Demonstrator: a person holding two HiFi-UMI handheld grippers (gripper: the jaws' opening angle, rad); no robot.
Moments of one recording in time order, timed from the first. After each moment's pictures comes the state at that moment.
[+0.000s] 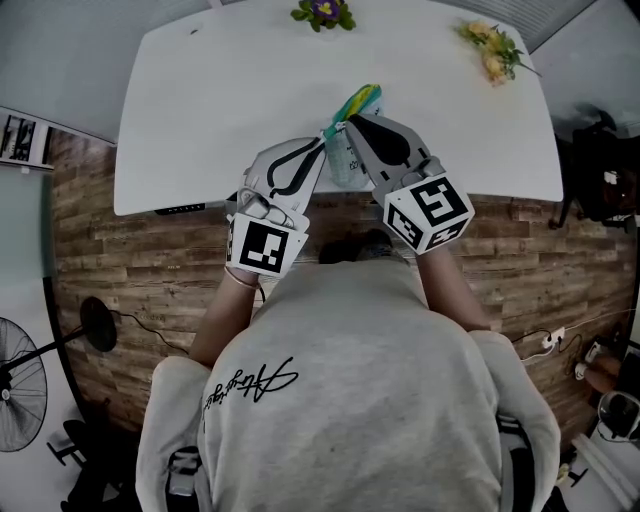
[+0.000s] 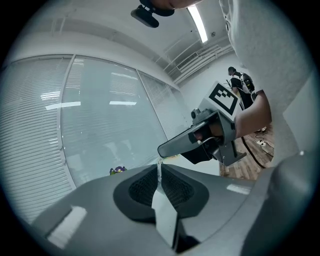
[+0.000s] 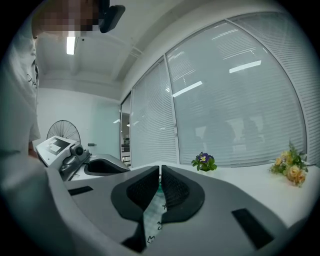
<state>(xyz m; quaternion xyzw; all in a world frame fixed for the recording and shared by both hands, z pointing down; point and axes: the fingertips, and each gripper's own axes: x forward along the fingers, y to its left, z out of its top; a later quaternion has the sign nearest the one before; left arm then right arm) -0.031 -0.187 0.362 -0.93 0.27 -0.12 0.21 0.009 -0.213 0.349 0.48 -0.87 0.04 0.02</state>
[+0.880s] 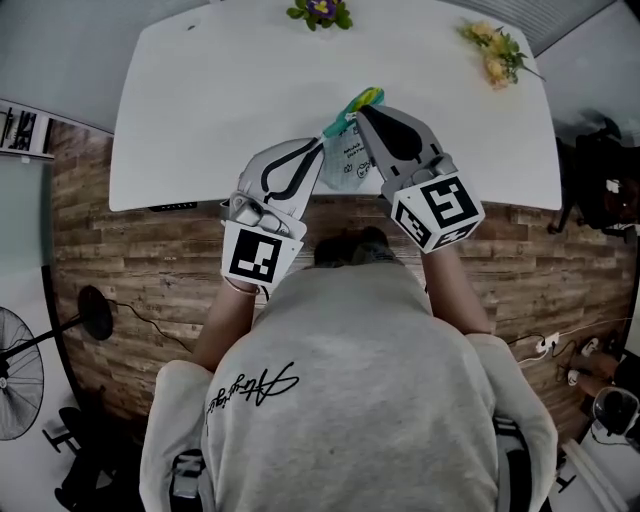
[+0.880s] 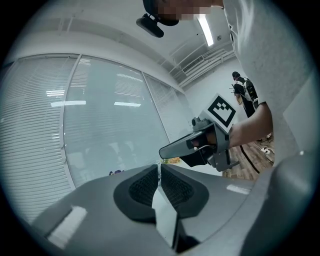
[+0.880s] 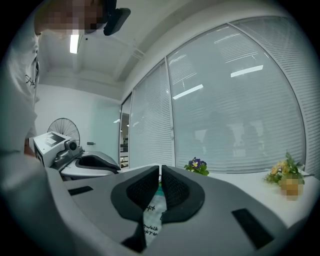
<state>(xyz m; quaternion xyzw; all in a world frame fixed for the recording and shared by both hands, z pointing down) -0.014 -0.187 0.345 -0.93 0.28 -0.10 0.19 0.043 -0.226 0.337 0.48 -0.88 0.03 0.02</state>
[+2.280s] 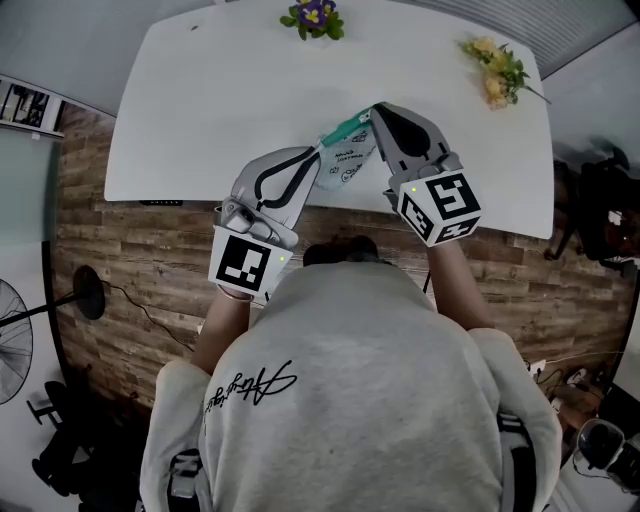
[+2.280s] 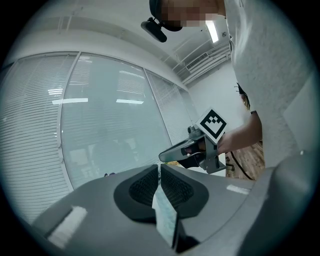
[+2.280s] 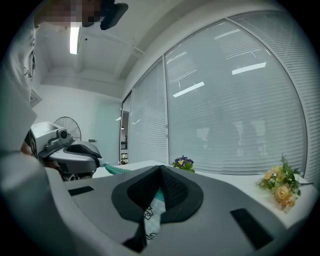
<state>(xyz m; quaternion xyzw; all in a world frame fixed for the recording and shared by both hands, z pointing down) 0.030 -0.185 0.334 -0.93 0.30 -0.12 0.17 0.109 -0.252 0.343 0.47 -0.88 0.02 0.04</state>
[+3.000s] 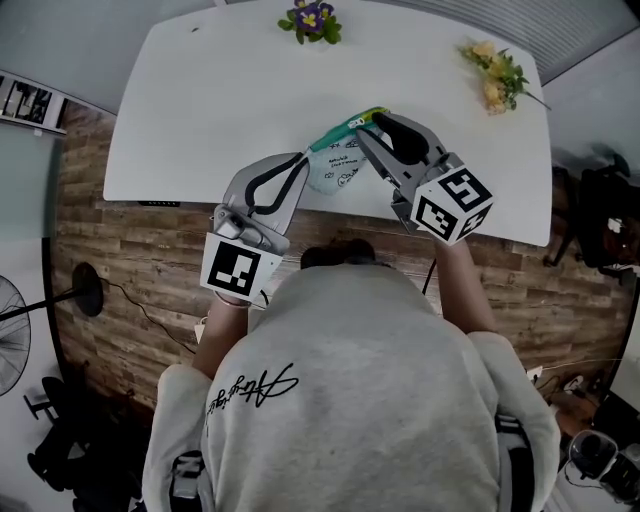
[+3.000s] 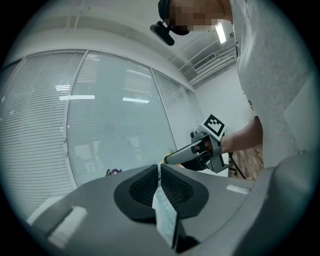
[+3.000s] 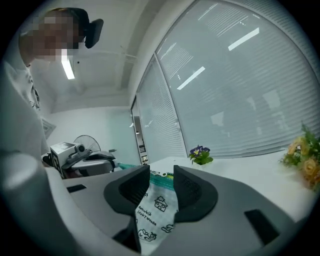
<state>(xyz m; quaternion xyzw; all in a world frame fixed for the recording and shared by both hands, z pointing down) 0.027 -0.187 0.336 -0.93 0.32 -0.11 0.15 0.110 -0.244 0.356 0.37 -0.92 0.12 0.00</state>
